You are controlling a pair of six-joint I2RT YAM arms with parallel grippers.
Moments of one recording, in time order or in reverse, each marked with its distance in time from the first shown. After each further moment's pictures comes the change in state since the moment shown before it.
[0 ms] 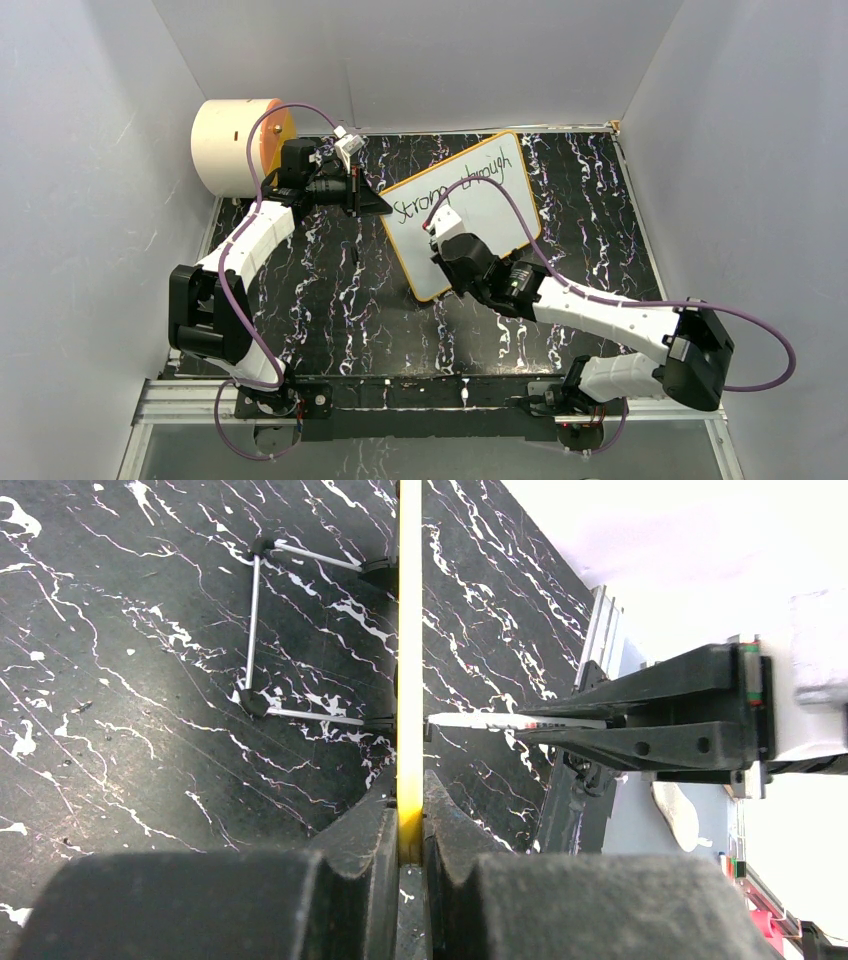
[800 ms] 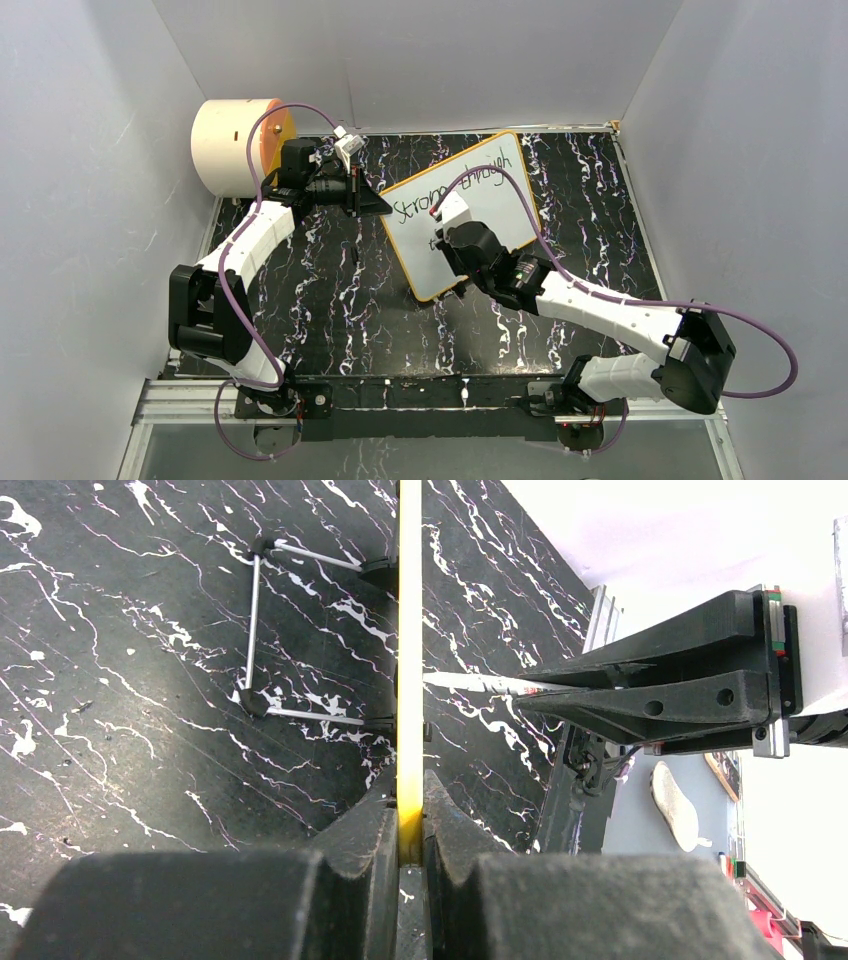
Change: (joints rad) left arm 0.000 0.000 0.000 0.000 0.001 0.000; right arm -0.064 -0.016 0.009 0.078 -0.017 -0.031
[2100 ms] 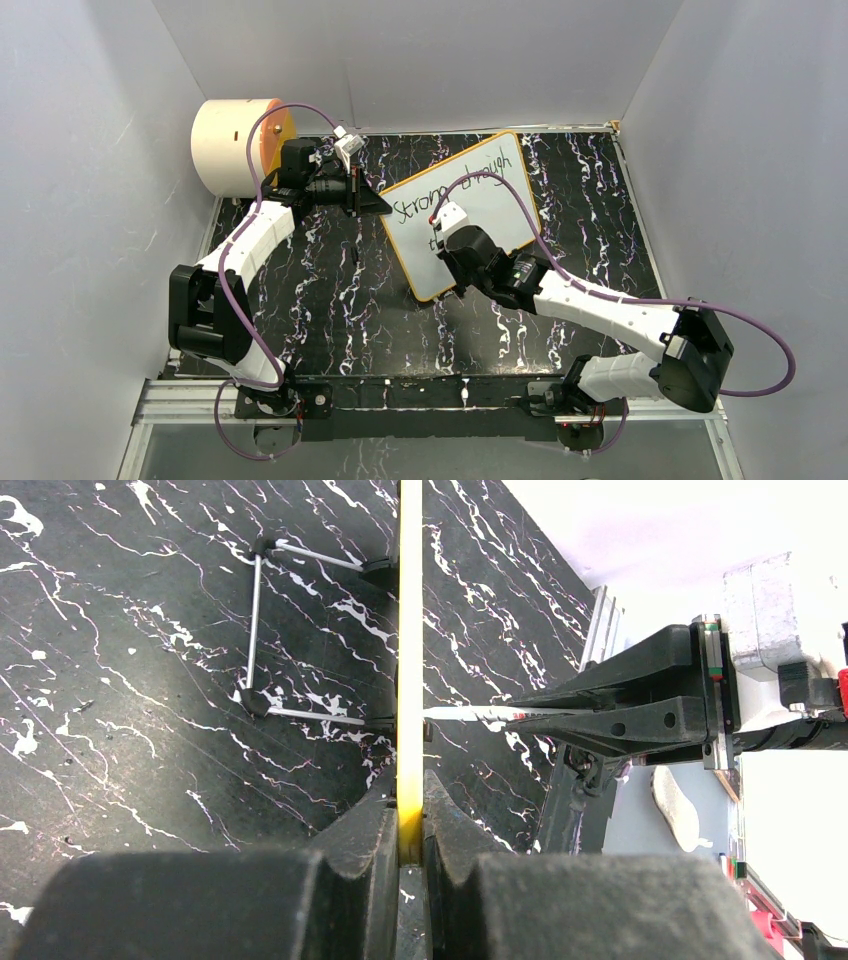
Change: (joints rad) left arm 0.000 0.000 0.000 0.000 -0.001 0.000; right arm -0.005 0.014 0.005 -0.141 -0.073 0.063
